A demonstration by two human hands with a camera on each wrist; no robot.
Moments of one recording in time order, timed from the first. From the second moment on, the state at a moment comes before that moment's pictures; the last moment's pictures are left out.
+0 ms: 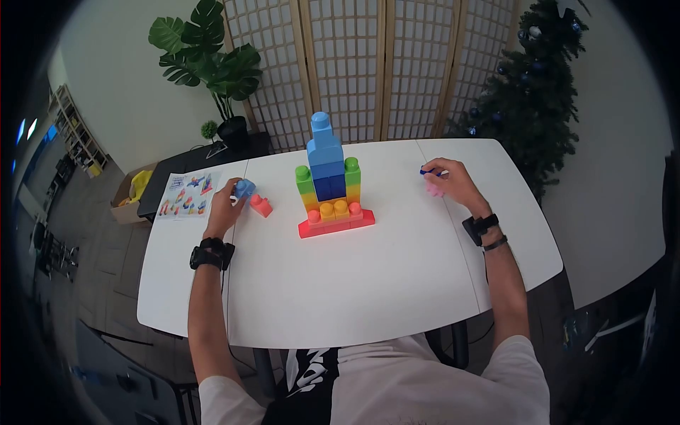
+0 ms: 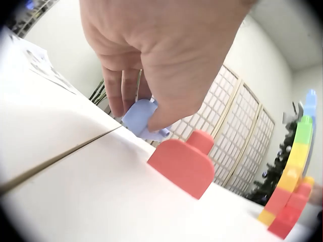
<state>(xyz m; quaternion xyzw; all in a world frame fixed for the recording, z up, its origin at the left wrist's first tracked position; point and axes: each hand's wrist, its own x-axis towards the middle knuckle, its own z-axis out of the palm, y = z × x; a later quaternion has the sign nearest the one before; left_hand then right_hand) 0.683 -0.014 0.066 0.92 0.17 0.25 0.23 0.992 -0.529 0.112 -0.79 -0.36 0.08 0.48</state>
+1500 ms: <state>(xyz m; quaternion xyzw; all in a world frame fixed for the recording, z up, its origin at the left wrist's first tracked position) 0.715 -0.166 0.091 0.87 -0.01 0.28 0.40 0.837 -0.377 0.109 -0.70 -0.61 -0.12 0.35</state>
